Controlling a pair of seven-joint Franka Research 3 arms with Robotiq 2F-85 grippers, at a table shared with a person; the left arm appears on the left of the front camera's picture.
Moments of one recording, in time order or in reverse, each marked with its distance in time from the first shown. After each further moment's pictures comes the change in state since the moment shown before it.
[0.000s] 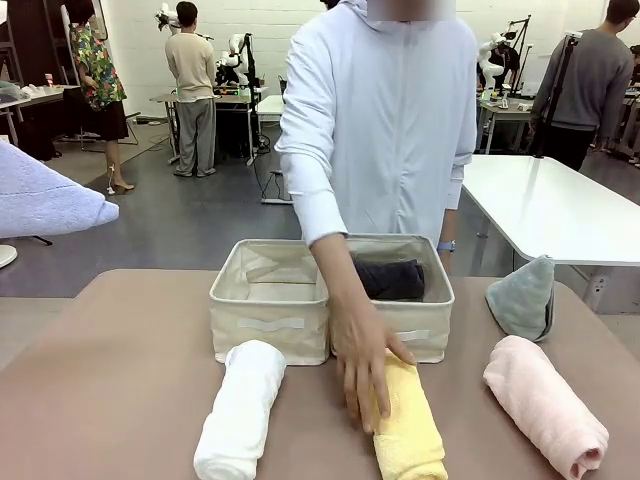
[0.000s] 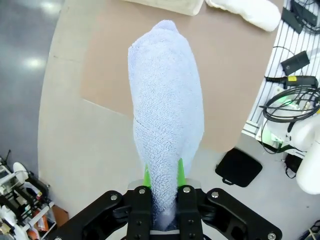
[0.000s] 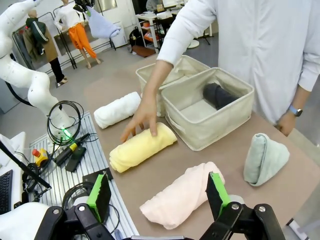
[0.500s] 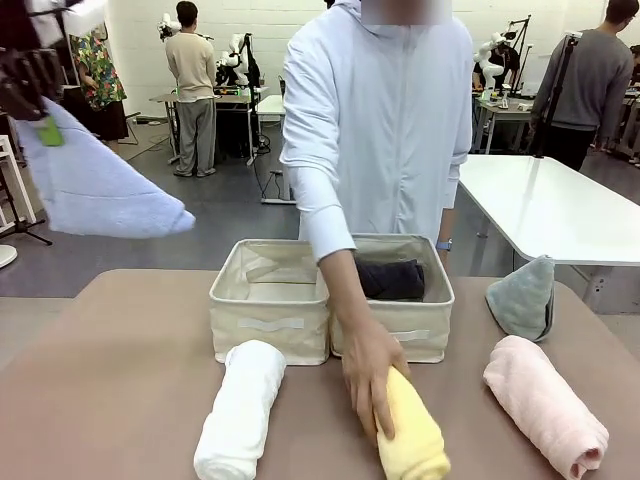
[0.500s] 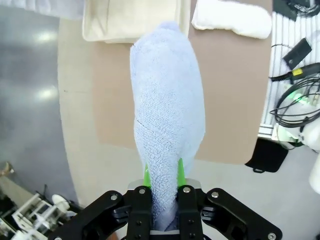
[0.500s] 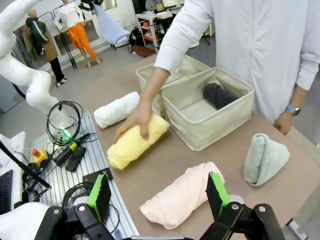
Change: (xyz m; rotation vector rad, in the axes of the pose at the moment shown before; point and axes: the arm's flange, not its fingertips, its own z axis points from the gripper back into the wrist) left arm 0.129 -0.024 -0.018 0.028 0.021 -0.285; right arm 0.001 0.000 0.000 0.000 0.001 0.001
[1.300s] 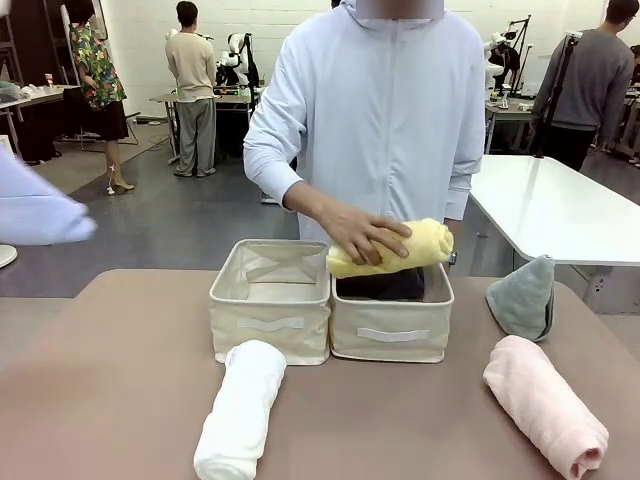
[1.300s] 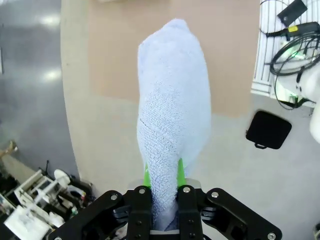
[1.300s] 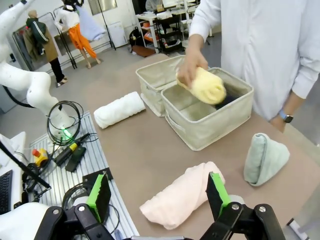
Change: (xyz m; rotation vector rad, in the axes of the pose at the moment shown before) left arm -0.136 -0.070 0.057 0.053 0.090 0.044; right arm 0.000 0.000 0.000 0.000 0.000 -0.002
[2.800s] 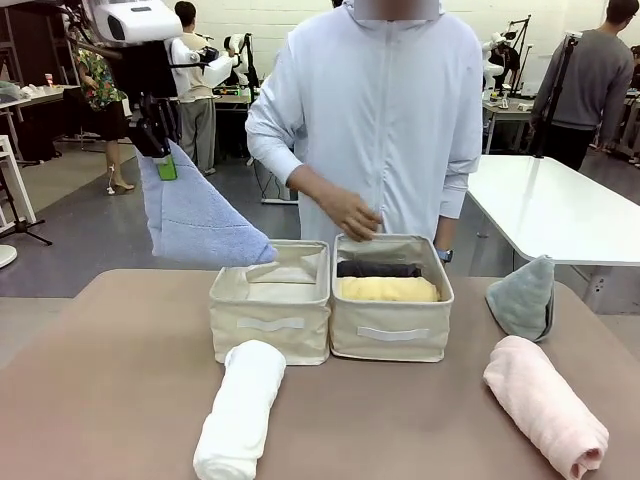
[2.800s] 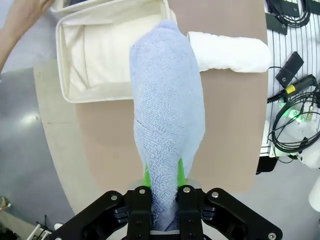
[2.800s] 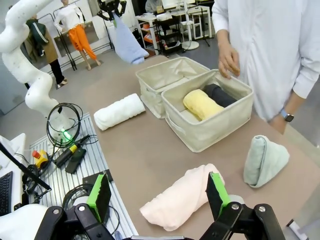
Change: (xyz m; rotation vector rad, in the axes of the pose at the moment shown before) left arm 0.261 0.098 -0.111 -0.185 -0.115 -0.135; right arm 0.001 0.000 0.000 0.000 -0.009 0.000
